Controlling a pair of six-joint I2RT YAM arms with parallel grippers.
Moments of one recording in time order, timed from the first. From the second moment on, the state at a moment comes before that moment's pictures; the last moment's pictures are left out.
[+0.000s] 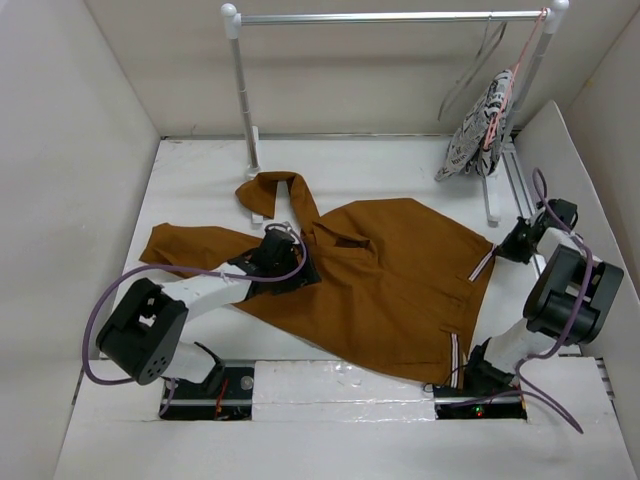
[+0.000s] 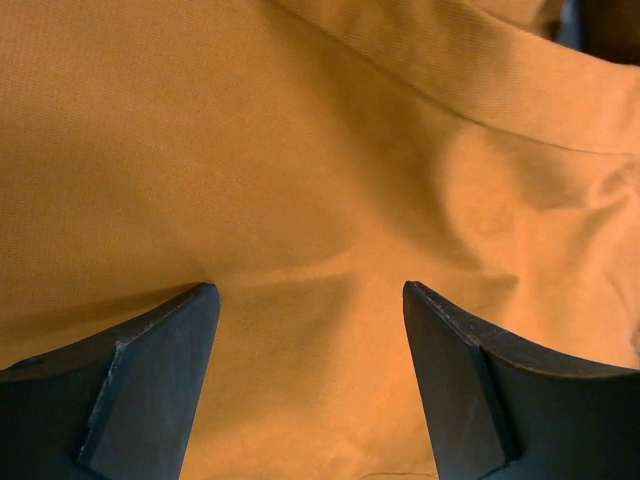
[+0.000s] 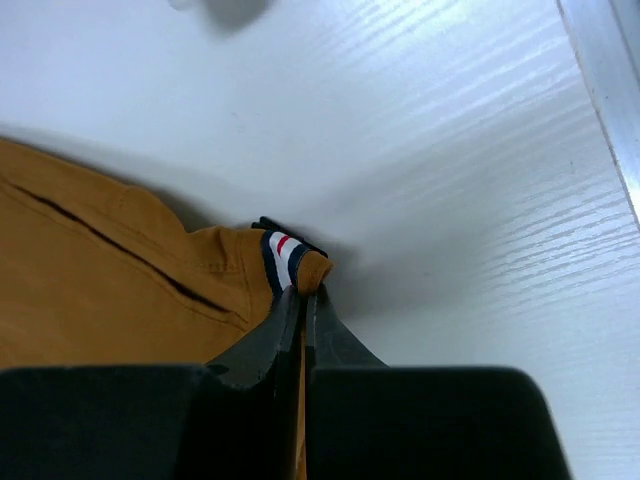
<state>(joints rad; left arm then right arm) -0.64 1.40 0.63 -0.16 0.04 -0.83 -0.52 1.63 0.92 -0.34 -0.31 0.18</state>
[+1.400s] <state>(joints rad) -0.15 1.72 1.19 -0.33 -0.13 -0.81 0.53 0.99 0.70 -0.42 -0.26 0.15</state>
